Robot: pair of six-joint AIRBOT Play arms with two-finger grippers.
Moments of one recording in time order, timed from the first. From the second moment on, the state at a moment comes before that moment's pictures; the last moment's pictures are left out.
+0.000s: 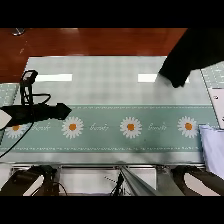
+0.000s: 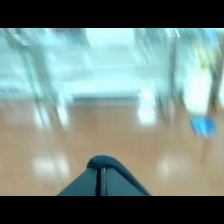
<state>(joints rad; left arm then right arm) -0.17 -0.69 0.68 1.22 -1.00 -1.56 -0.04 -1.14 1.97 -1.33 0.82 1.47</state>
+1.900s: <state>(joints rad) 0.02 -0.70 0.51 1.19 -1.14 -1.61 -0.08 -1.05 1.07 -1.08 1.01 1.55</state>
